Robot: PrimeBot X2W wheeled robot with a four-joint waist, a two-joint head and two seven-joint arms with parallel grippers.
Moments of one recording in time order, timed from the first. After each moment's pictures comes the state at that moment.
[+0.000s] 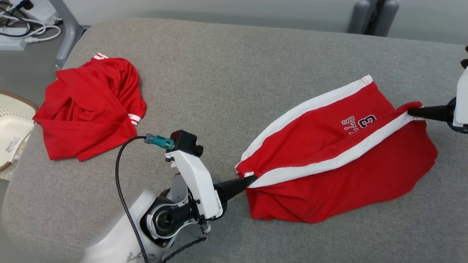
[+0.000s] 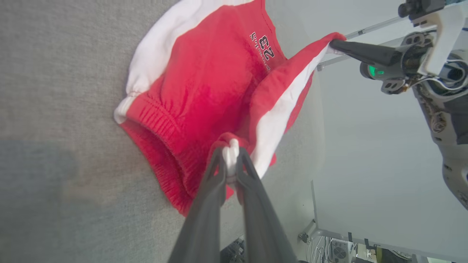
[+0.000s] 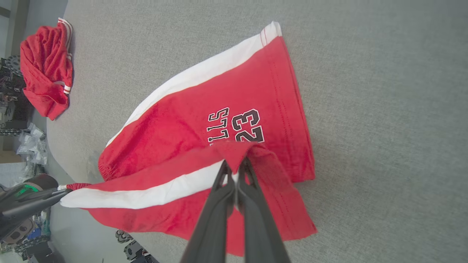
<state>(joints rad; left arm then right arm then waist) -0.50 0.24 -0.72 0.23 -1.40 0.02 0.56 -1.11 -0.78 1.11 0.61 1.61 0.13 0.75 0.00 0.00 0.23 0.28</state>
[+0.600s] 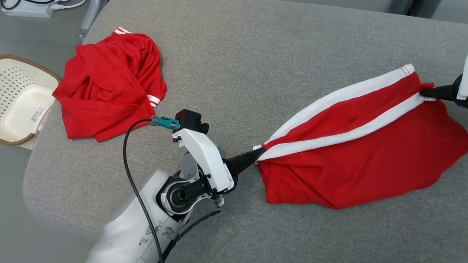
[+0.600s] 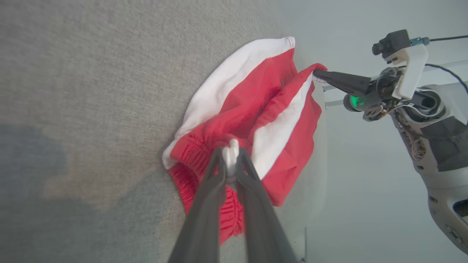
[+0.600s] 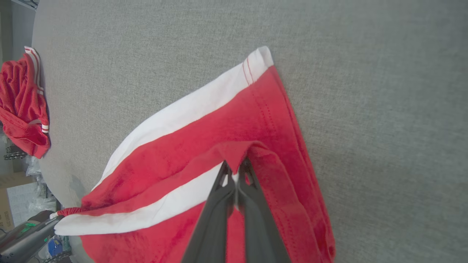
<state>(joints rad) -0.61 0.11 -0.68 0.45 -1.43 -0.05 0.50 -1.23 -0.64 1.11 0.95 1.59 0.13 0.79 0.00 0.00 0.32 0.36</state>
